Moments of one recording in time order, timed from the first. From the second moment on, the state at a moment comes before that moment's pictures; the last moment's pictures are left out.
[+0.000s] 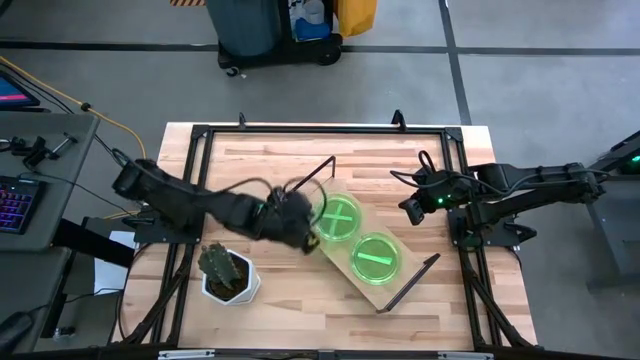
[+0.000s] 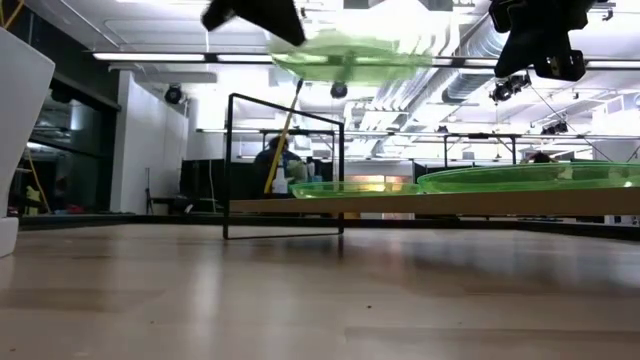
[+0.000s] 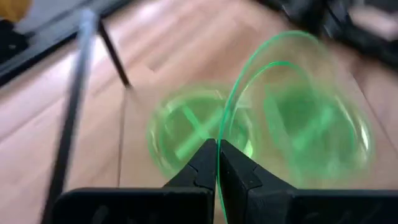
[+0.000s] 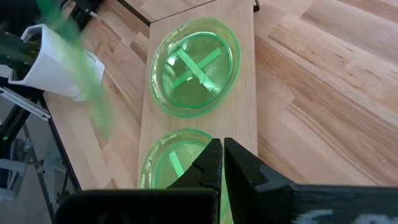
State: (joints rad) left arm -0.30 1.61 1.42 -0.74 -0.62 -0.76; right arm 0.08 0.86 0.87 -0.83 0.12 0.94
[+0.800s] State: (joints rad) left arm -0.44 1.93 1.42 -0.86 -0.92 -2.20; right arm 0.08 0.86 0.87 -0.83 0.12 0.92
